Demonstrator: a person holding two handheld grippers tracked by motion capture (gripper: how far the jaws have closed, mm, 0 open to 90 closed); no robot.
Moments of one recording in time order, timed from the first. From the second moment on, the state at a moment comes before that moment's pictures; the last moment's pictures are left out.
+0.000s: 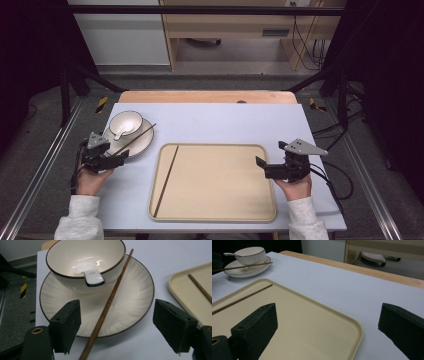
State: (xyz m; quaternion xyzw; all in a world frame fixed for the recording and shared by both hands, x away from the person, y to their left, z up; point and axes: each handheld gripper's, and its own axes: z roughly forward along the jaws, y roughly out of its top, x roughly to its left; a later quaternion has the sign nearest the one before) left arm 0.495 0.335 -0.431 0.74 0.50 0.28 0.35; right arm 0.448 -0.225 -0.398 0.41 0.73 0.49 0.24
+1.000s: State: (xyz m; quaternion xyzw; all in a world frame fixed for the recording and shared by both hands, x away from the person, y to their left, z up) left arm 0.524 0.335 -0.452 0.77 0.49 0.25 0.31; right arm 0.451 -0.220 -0.402 0.40 0.74 0.48 0.23
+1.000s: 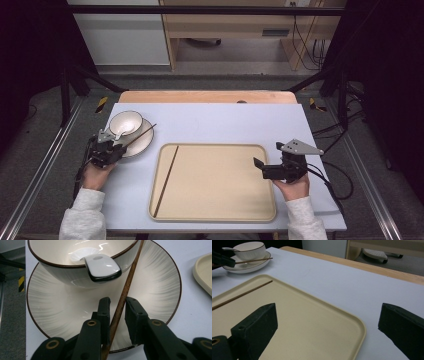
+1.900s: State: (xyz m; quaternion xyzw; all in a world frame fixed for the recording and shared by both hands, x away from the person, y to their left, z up) left arm 0.518 0.319 -0.443 0.80 0.47 0.24 0.30; right arm 0.448 -0.226 -0.397 0.41 0.73 0.49 0.24
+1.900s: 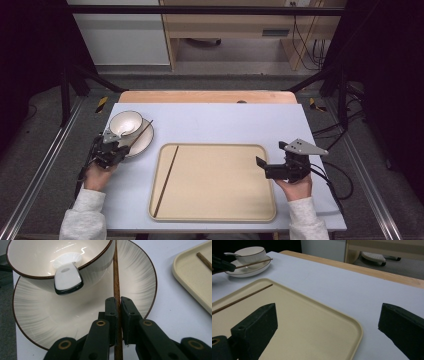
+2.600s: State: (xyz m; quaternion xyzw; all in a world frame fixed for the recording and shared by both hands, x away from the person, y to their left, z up) left arm 0.478 0.287 -0.412 0.78 0.46 0.26 0.34; right arm 0.444 -0.232 -0.391 0.41 0.72 0.50 0.24
